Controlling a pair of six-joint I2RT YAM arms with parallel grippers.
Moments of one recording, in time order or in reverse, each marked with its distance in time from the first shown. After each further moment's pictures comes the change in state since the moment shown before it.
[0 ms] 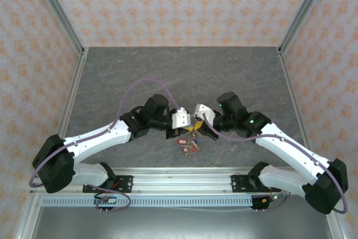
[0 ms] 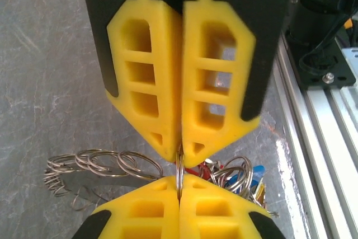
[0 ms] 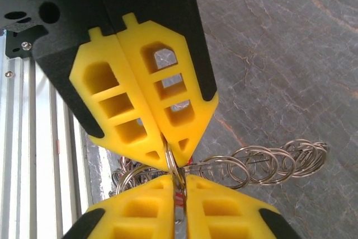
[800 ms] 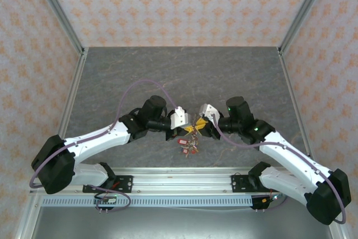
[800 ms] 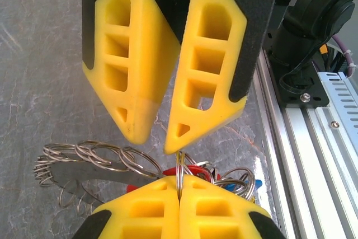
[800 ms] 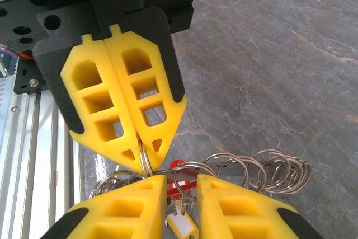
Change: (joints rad) left arm 0.014 -0.007 -0.044 0.074 0.075 -0.102; right arm -0.082 -0.095 -0.163 0.229 -0.127 0.063
